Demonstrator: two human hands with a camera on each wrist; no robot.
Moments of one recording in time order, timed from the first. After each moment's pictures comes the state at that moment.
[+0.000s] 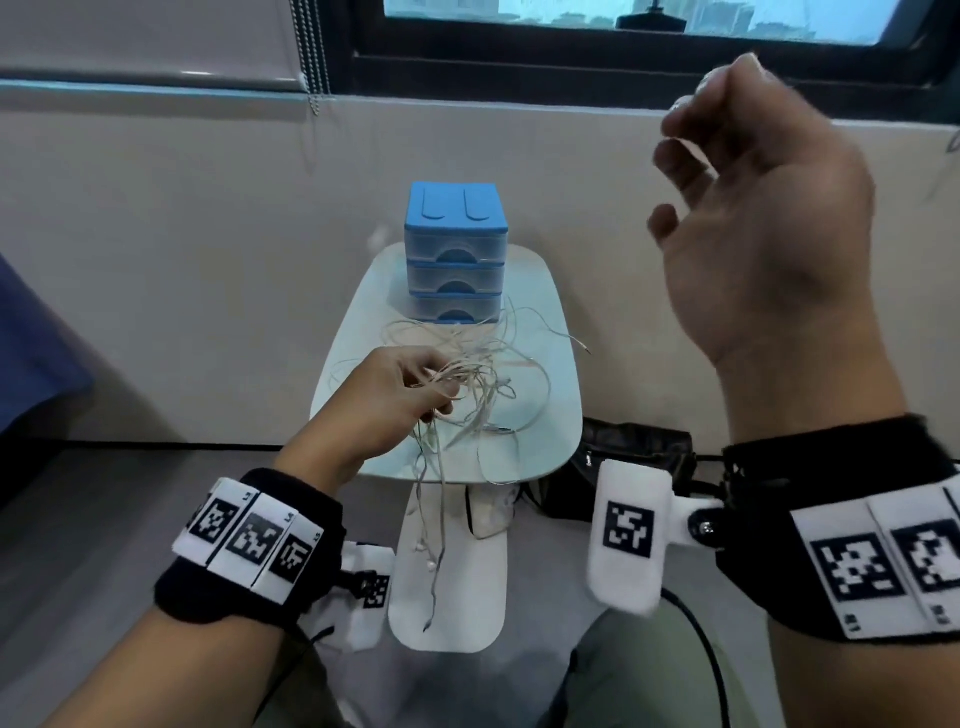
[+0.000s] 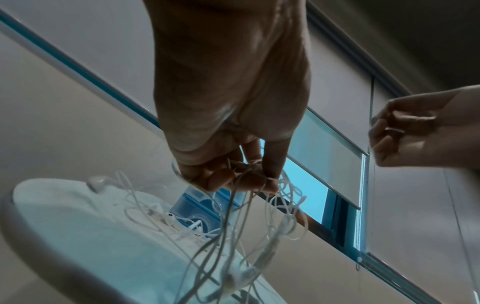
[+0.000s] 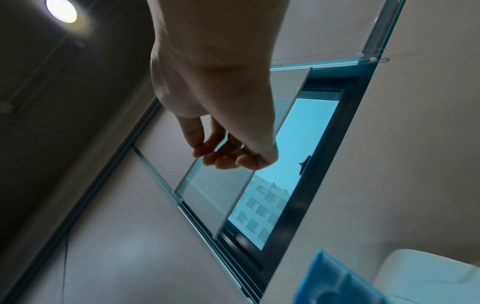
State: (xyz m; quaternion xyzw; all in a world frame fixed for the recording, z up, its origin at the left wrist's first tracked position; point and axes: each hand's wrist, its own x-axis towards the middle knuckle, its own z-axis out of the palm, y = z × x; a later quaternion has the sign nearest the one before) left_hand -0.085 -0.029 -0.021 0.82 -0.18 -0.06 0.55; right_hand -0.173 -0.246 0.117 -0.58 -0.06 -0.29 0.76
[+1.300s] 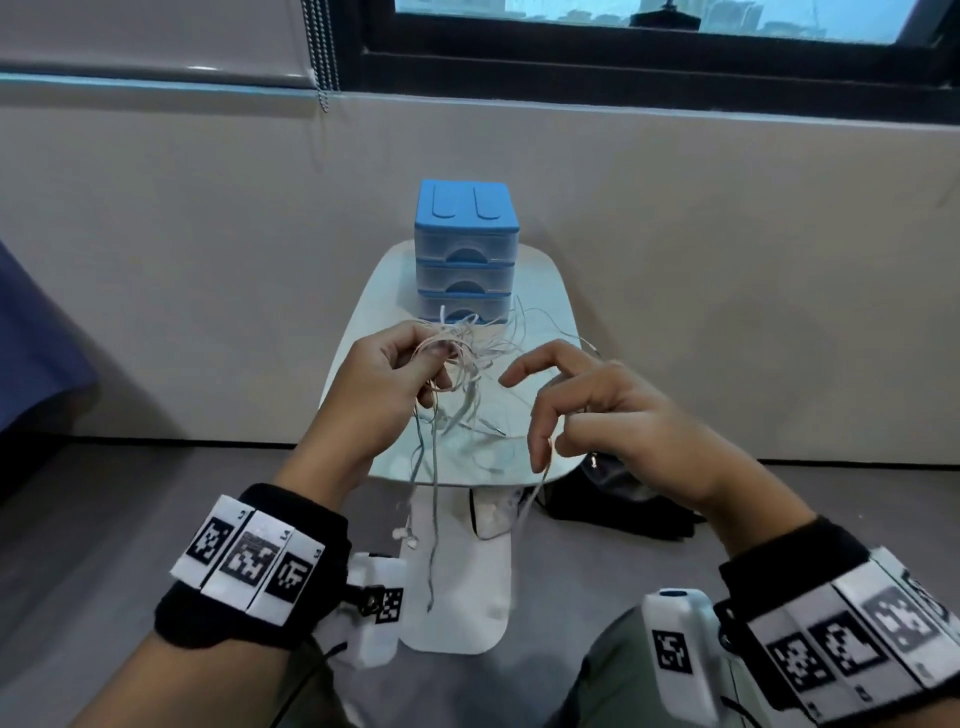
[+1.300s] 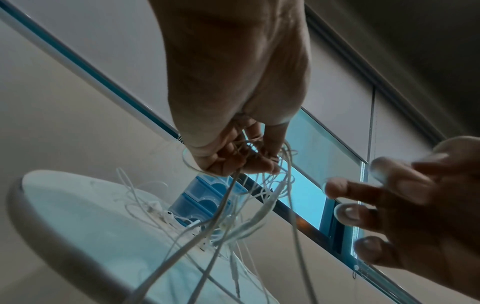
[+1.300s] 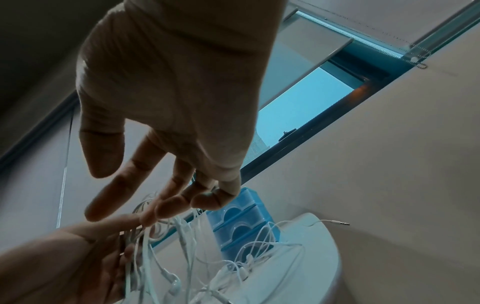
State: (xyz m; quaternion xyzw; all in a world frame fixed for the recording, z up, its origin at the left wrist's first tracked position) left_hand -0.089 -0.026 -0.017 0.75 -0.15 0.01 0.64; right_hand -0.166 -0.251 0.014 -0.84 -0.23 0.04 0.50
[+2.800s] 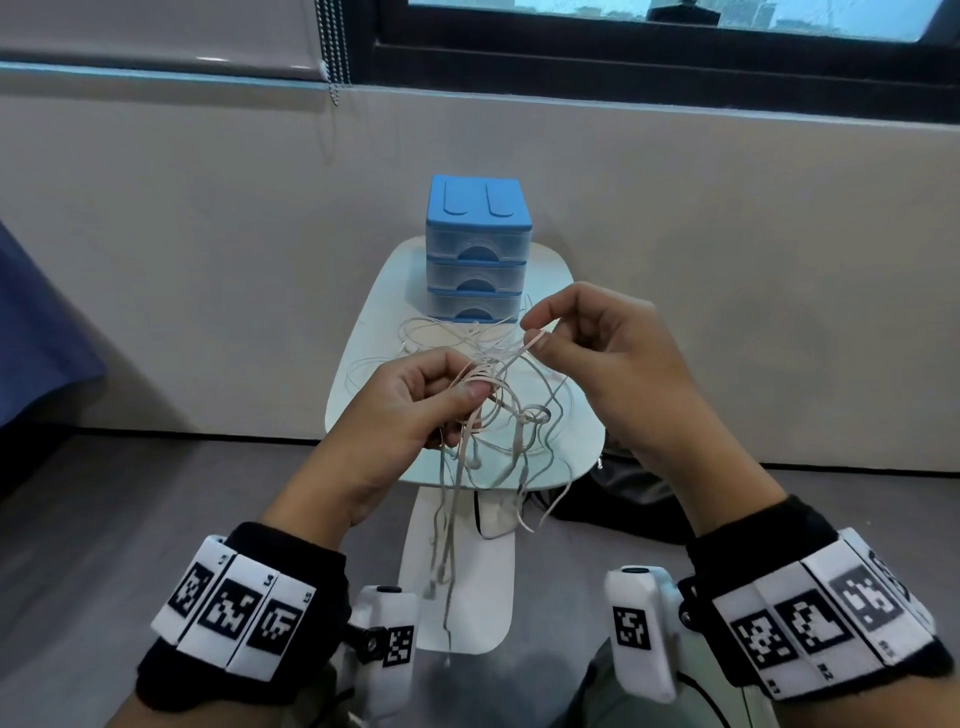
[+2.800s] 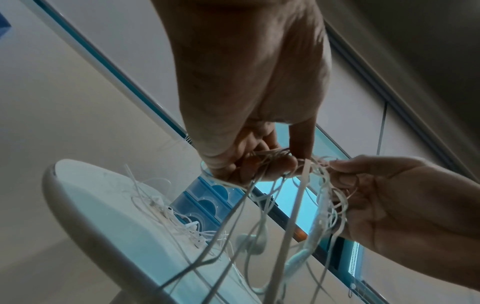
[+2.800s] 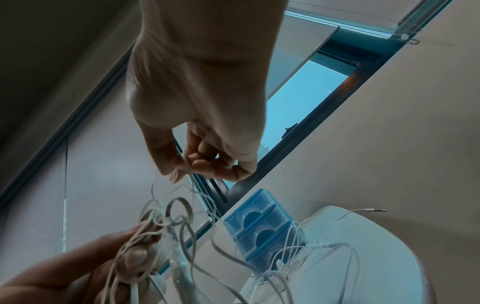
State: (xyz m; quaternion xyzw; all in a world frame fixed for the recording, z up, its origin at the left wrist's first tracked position) left_hand -0.111 -0.022 -0.021 0.68 -0.21 -0.10 0.69; right_hand -0.134 -0.226 0.019 -0.79 -0.10 -0.16 0.59
